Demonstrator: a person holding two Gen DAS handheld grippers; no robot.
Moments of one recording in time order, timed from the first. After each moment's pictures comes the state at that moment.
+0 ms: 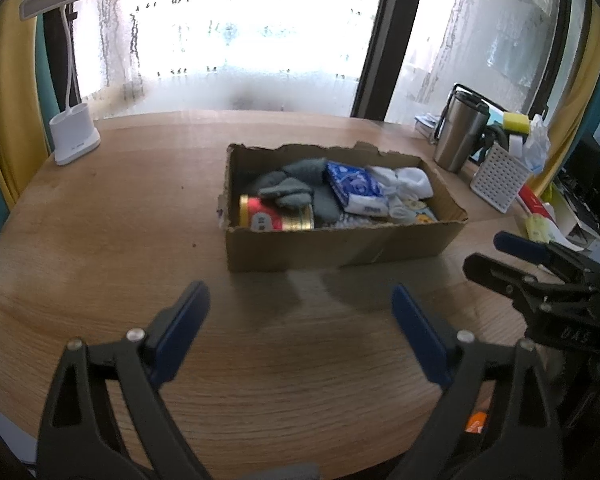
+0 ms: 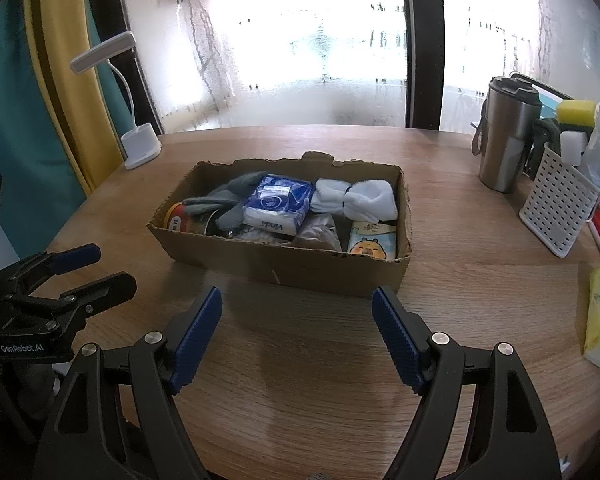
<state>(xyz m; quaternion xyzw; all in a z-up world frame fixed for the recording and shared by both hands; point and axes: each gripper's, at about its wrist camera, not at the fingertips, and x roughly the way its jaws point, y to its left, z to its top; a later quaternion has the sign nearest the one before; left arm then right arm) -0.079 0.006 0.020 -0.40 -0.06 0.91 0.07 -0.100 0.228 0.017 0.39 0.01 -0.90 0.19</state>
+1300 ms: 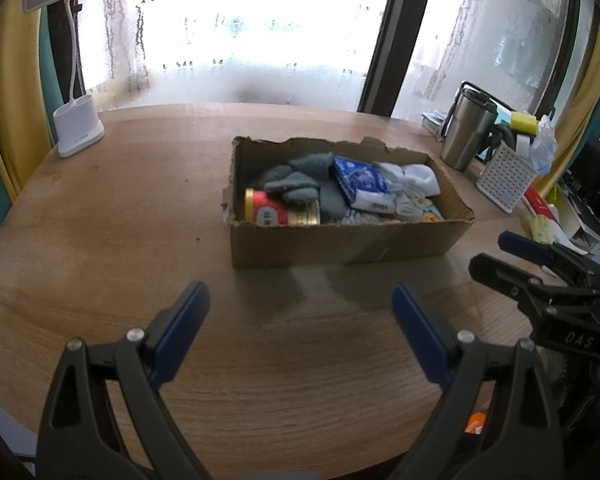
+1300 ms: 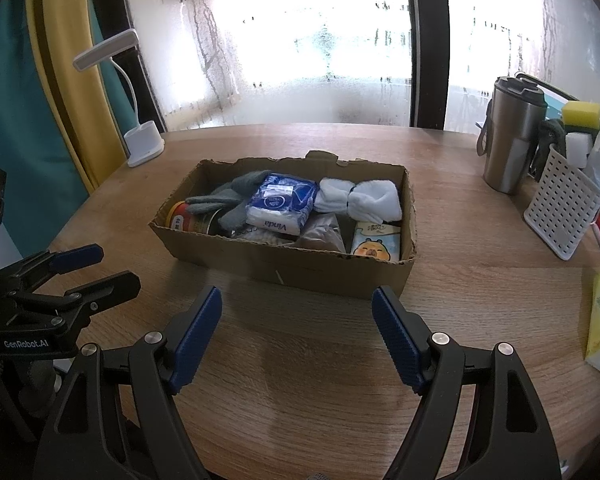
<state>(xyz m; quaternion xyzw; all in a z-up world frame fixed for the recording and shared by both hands) -0.082 0.005 0.018 -0.41 -0.06 0.91 0.06 -0.100 0.225 0.018 0.39 0.01 -0.90 0.20</state>
